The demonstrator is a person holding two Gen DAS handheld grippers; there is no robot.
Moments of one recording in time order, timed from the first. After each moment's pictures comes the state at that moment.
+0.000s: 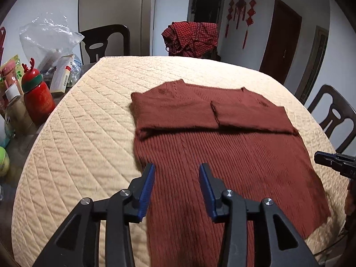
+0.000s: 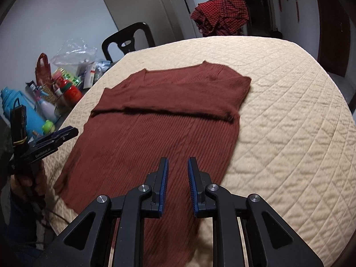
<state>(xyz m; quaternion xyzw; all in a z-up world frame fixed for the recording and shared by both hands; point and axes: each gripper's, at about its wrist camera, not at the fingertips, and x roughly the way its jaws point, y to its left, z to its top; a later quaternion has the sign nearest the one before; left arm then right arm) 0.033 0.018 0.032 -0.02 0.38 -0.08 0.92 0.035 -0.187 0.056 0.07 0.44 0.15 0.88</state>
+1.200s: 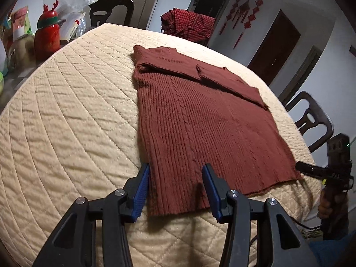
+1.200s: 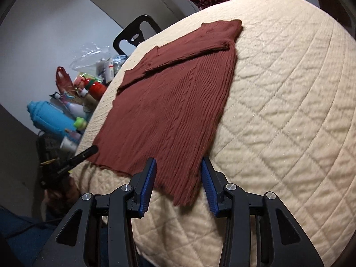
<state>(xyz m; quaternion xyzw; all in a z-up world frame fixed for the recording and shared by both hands) -0.045 0.045 -0.002 -0.14 0.42 -0.14 0.89 -0.042 -0.211 0.025 0.21 0.48 0.21 0.83</state>
